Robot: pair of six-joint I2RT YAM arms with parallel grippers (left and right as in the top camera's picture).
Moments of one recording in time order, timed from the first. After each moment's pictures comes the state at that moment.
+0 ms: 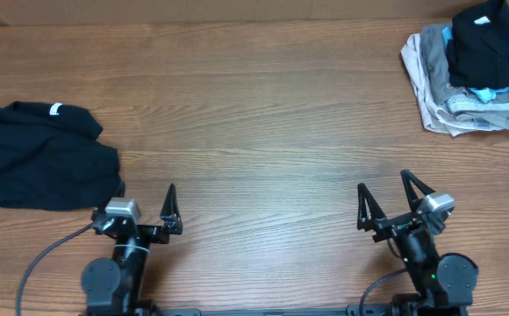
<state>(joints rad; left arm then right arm) 0.05 0.04 0.13 -0.15 0.17 -0.15 0.02 0.03 0.10 -0.01 -0.32 0.26</state>
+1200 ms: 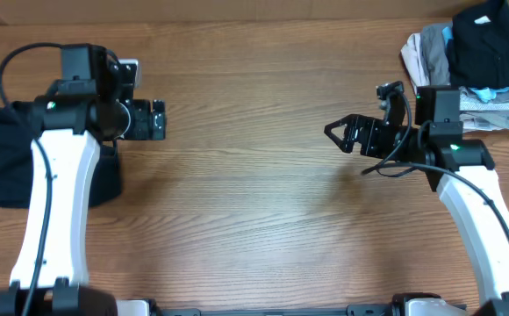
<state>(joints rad) 0.05 1.55 1.49 -1.07 0.11 0.02 0.02 1.39 1.05 -0.61 -0.67 0.25</state>
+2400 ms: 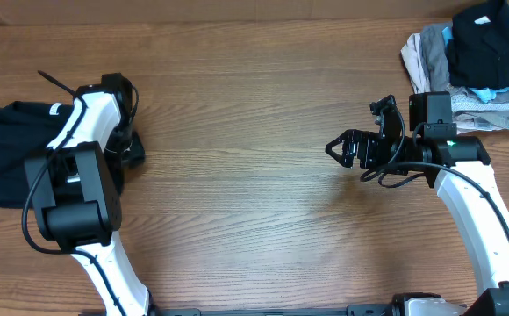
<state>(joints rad) 0.12 2.12 1.50 -1.08 -0.33 -0.32 0.02 1.42 1.05 -0.78 -0.61 0.15</state>
